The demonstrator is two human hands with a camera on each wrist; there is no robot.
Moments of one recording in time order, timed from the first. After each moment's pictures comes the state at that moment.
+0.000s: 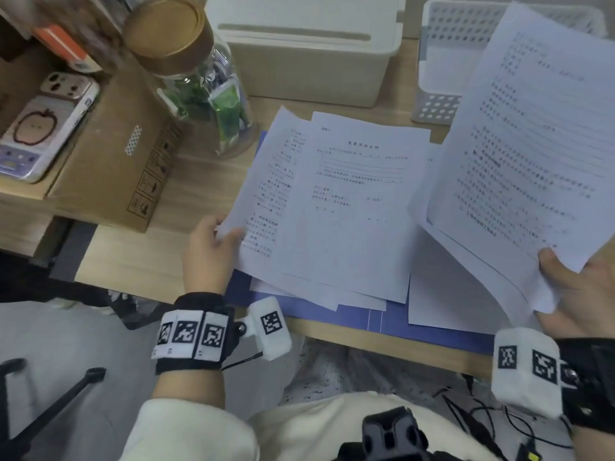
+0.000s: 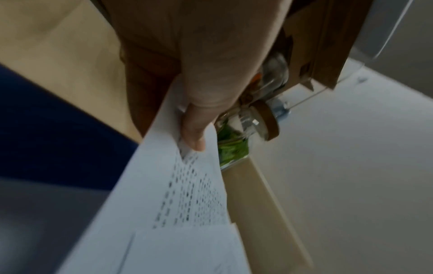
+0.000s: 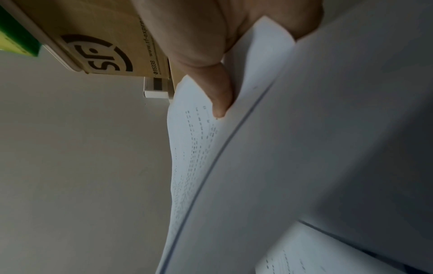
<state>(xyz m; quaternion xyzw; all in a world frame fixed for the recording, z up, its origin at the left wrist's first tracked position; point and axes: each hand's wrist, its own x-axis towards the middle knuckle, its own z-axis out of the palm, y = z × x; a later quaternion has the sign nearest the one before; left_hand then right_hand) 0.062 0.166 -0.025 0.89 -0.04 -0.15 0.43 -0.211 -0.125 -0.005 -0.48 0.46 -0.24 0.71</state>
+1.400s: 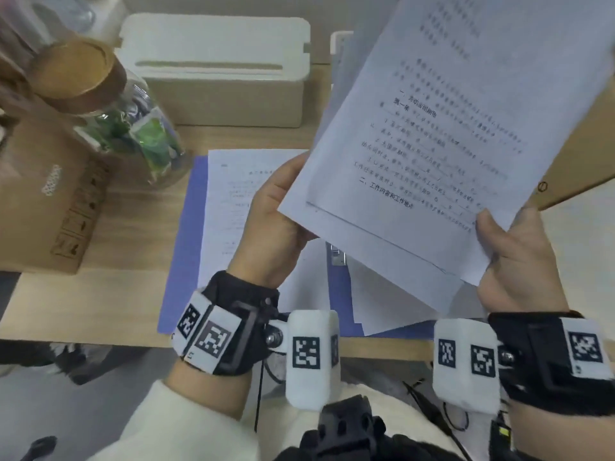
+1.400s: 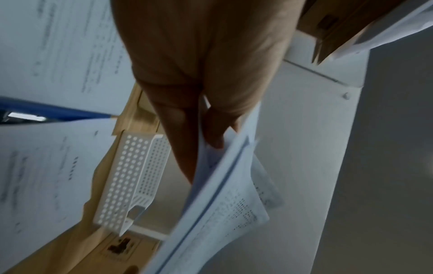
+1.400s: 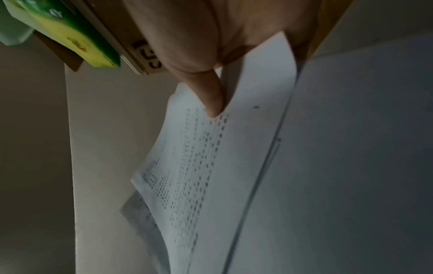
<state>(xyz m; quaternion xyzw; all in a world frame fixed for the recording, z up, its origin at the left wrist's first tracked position) -0.018 0.025 0.071 0.54 -0.18 -0.41 0.71 -0.204 -0.123 0.042 -0.47 0.36 -0.35 0.73</state>
